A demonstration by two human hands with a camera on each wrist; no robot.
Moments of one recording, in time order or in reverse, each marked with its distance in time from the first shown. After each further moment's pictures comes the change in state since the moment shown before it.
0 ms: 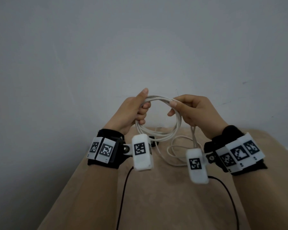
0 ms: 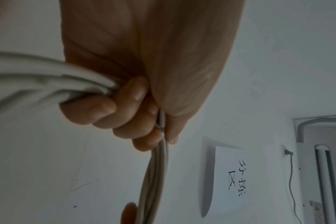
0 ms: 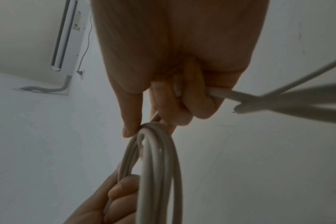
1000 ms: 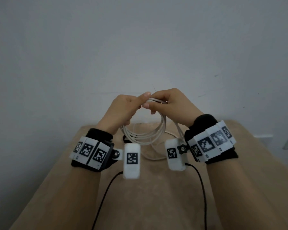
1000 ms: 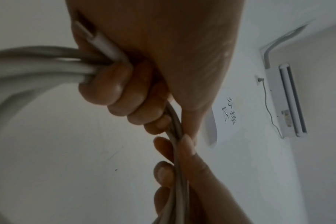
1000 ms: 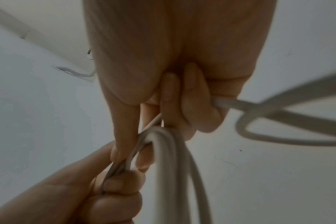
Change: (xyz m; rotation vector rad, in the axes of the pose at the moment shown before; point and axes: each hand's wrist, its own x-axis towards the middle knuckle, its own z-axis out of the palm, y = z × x) left_hand 0.005 -0.002 0.045 0.312 0.075 0.064; right_hand 0.000 -0.004 -0.021 -0.397 -0.128 -0.071
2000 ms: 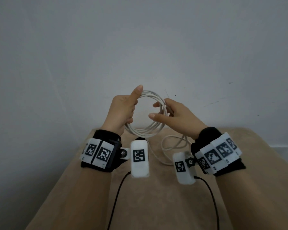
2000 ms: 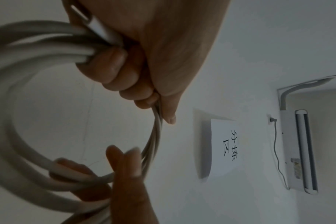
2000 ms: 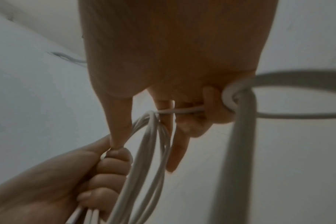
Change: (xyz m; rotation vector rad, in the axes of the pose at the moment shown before) left_hand 0.002 -0.003 -0.025 -0.296 0.219 -0.110; right_hand 0.008 0.012 0.029 0.006 0.013 0.104
